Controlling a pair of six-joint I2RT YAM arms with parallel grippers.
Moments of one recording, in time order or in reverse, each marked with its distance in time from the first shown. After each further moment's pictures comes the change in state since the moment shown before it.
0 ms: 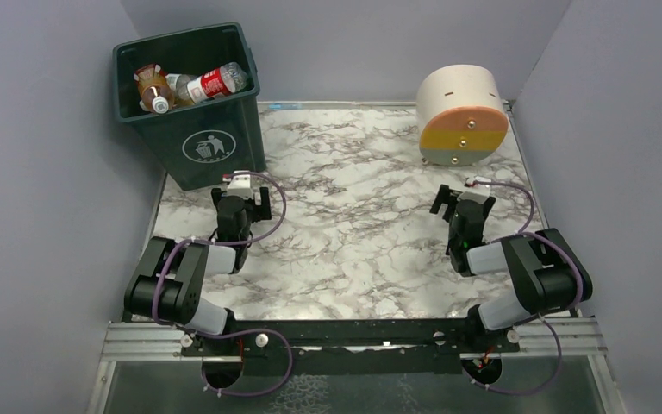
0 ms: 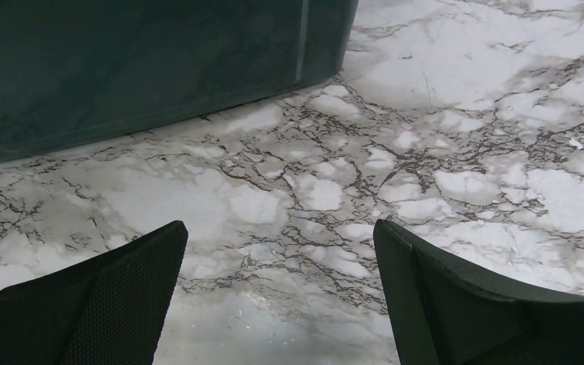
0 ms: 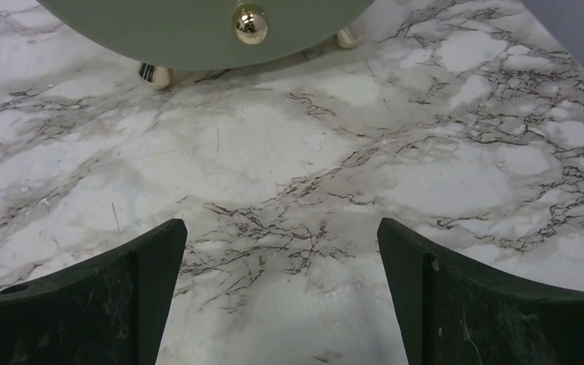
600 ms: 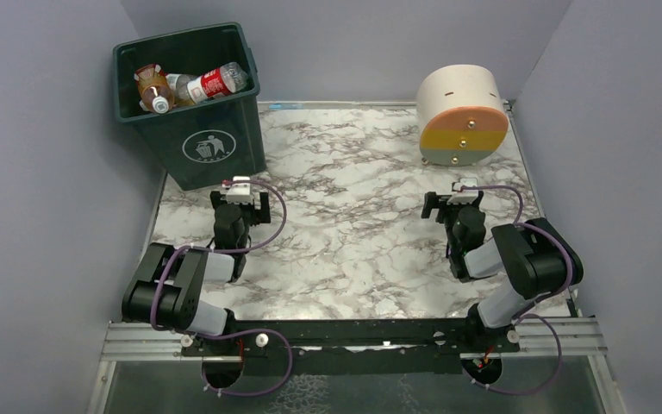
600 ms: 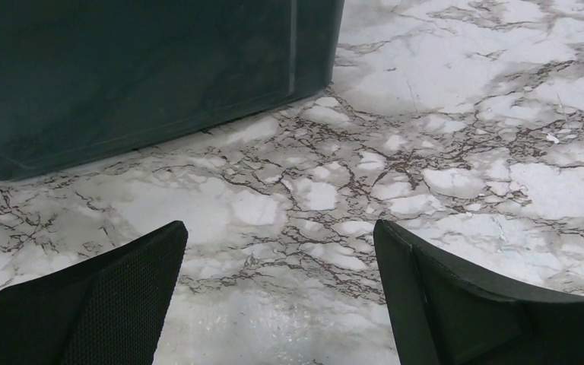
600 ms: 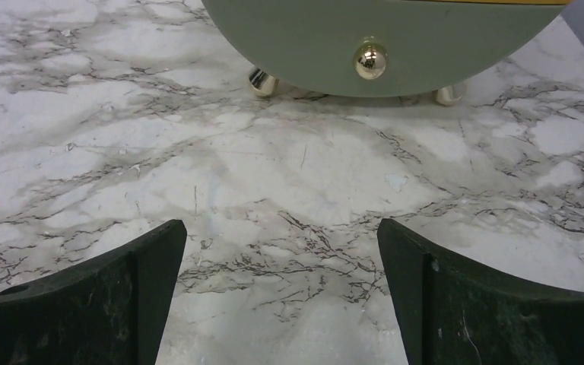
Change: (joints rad) left arm 0.004 -0.003 -0.065 0.118 0.035 0.052; right arm -0.003 0.118 -0.041 0.259 -0.255 -0.158
